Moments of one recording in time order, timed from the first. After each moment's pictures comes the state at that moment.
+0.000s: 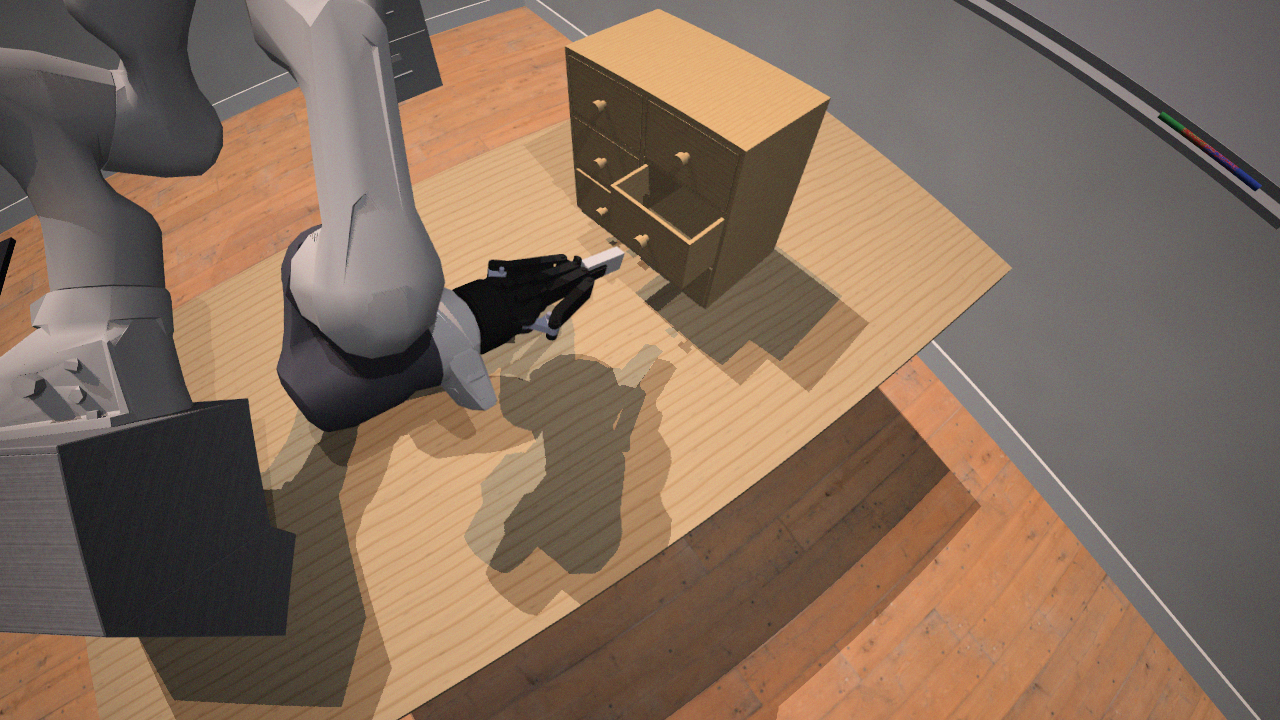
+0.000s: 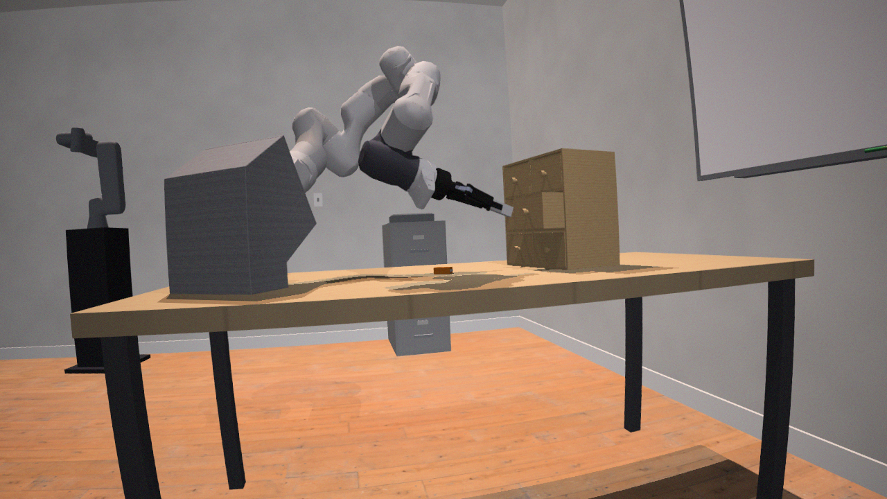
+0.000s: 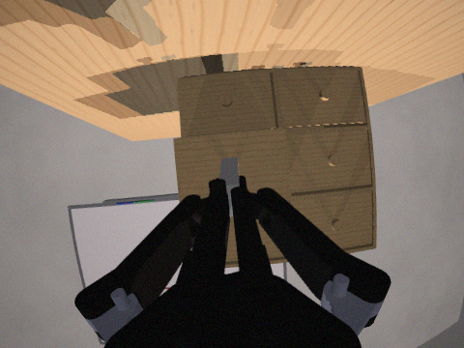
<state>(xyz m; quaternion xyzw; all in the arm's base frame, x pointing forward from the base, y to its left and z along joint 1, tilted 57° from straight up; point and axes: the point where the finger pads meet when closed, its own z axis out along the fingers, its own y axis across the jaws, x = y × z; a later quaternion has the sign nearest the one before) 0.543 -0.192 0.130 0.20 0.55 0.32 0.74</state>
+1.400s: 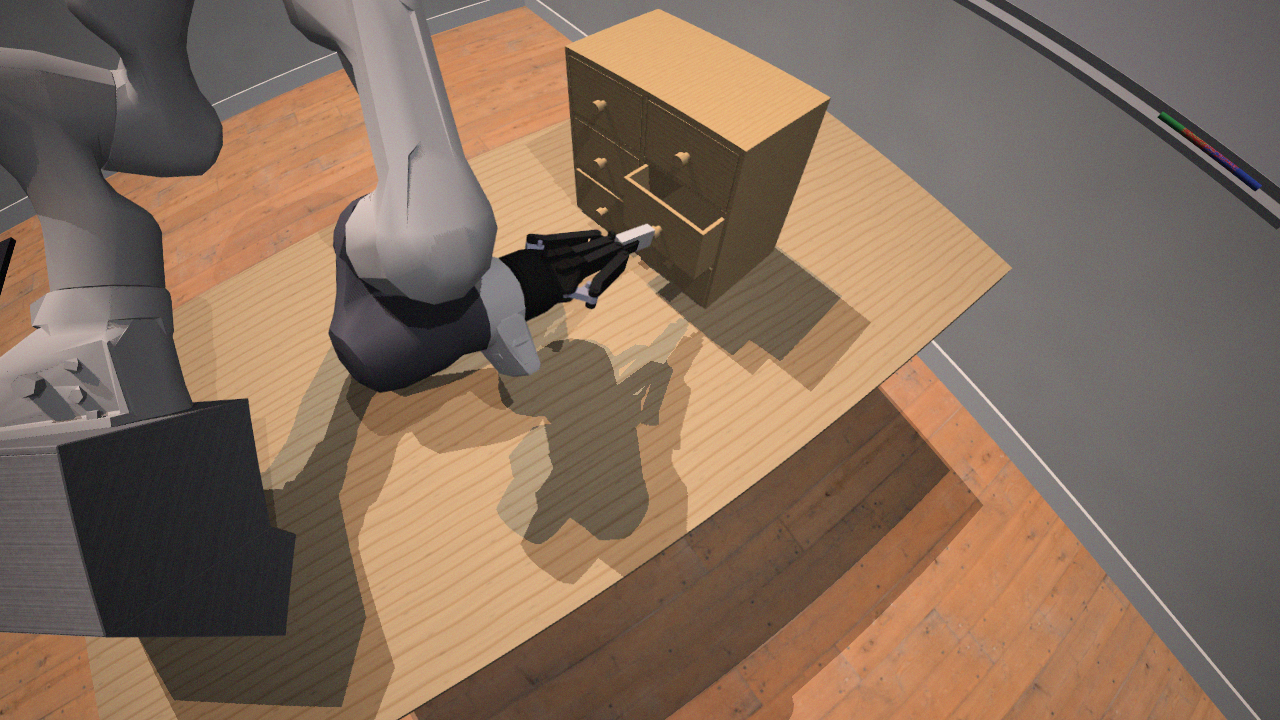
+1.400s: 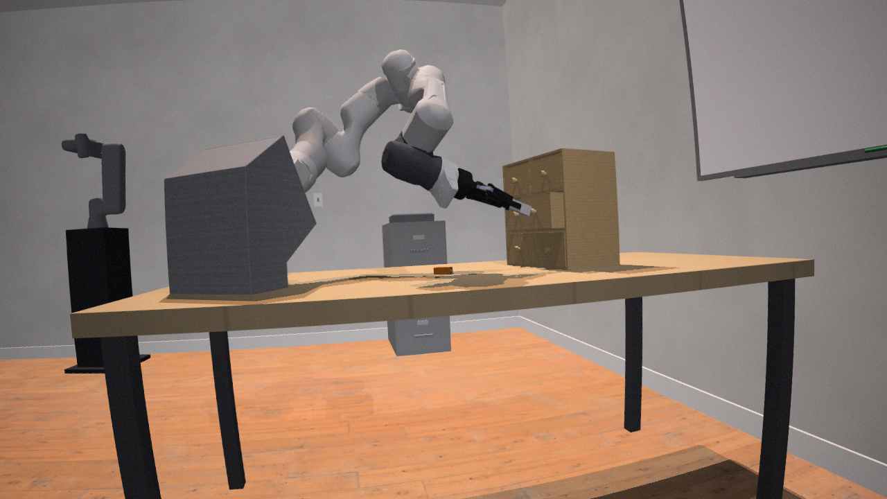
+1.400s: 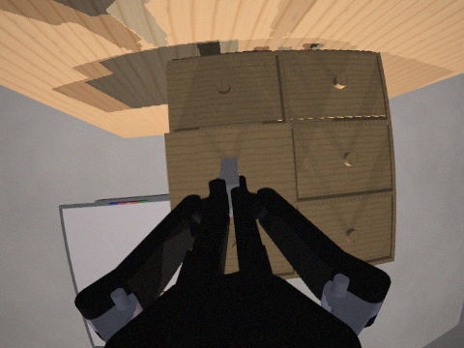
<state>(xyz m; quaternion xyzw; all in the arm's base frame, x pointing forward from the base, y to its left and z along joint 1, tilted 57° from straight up) 0.591 -0.203 0.161 0.20 0.55 0.32 0.74</state>
